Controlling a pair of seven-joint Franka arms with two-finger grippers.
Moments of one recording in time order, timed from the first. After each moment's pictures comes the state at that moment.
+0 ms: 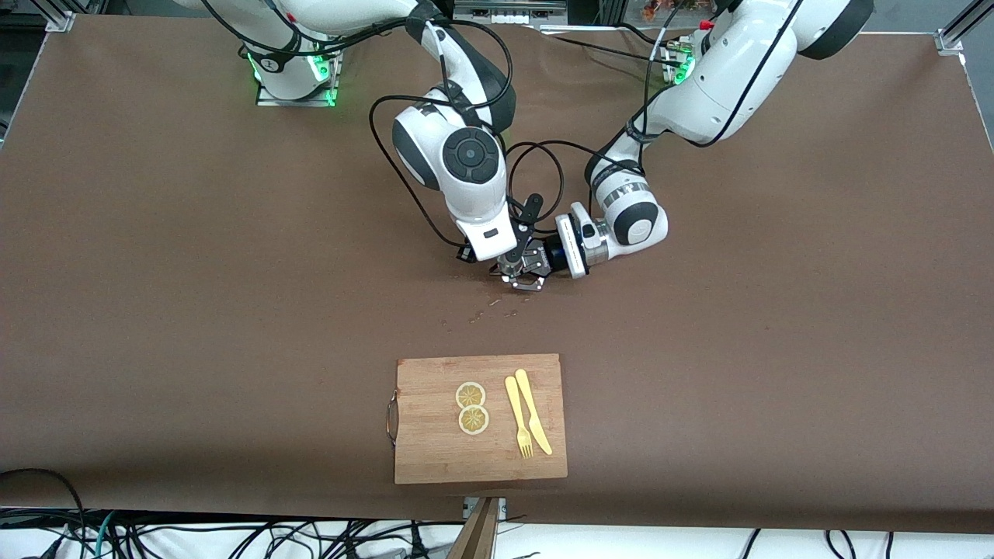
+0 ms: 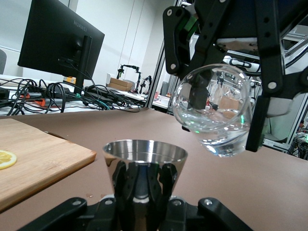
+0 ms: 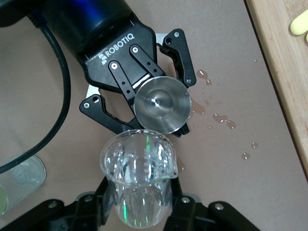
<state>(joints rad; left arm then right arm) -0.31 0.80 -0.27 -1.90 -2.29 2.08 2.66 0.81 0.66 -0.07 -1.35 0.08 1.94 -0.47</state>
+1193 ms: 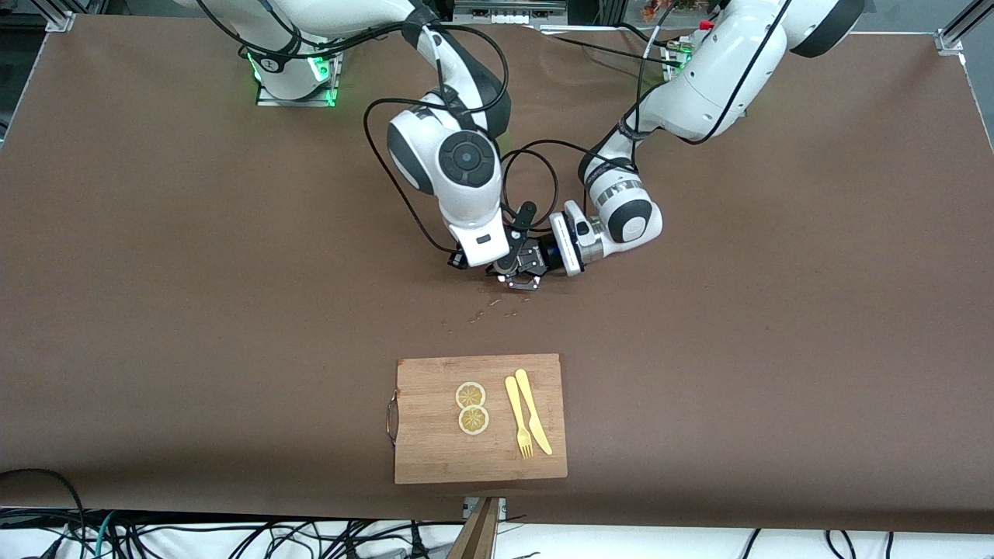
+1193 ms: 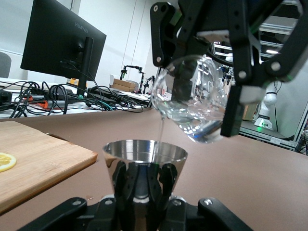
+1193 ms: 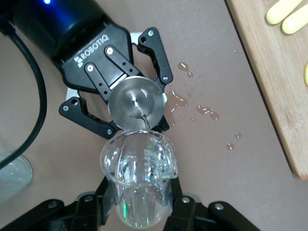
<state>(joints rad) -0.35 0.80 -0.24 -1.90 -2.34 2.09 2.69 0.78 0.66 -0.07 -1.34 0.09 1.94 -0.46</state>
